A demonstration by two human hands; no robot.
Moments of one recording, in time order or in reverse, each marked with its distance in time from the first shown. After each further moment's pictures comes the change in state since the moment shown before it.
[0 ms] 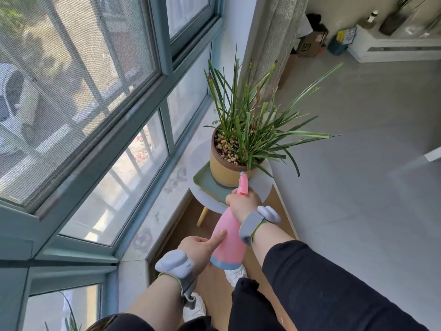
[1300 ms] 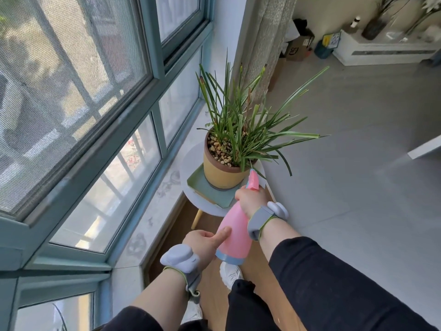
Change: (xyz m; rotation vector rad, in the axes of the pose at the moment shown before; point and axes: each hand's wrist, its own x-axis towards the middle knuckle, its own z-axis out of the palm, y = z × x) left_hand 0.017 0.006 0.012 0.066 -0.079 0.076; right_hand 0.026 0.009 -0.023 0.058 0.047 0.028
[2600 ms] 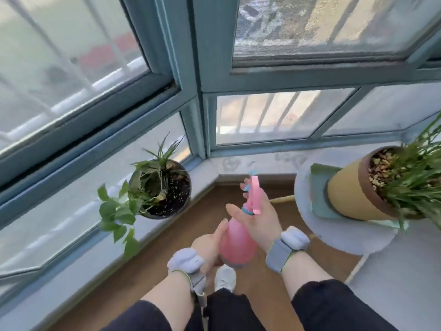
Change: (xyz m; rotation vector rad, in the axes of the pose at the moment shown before) left_hand -0.090 -0.144 0.126 -1.153 0.642 -0.453; right_hand -0.111 0.093 0.043 -0.515 -1.125 -0.860
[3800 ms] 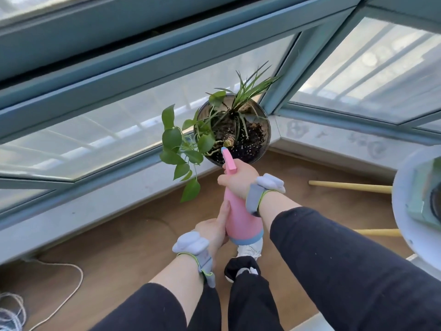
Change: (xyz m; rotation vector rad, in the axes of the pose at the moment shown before) left_hand 0.108 -0.164 -0.165 -0.296 0.225 -0.112; right_hand 0.062 0.031 0.297 -0.521 -0.428 0.167
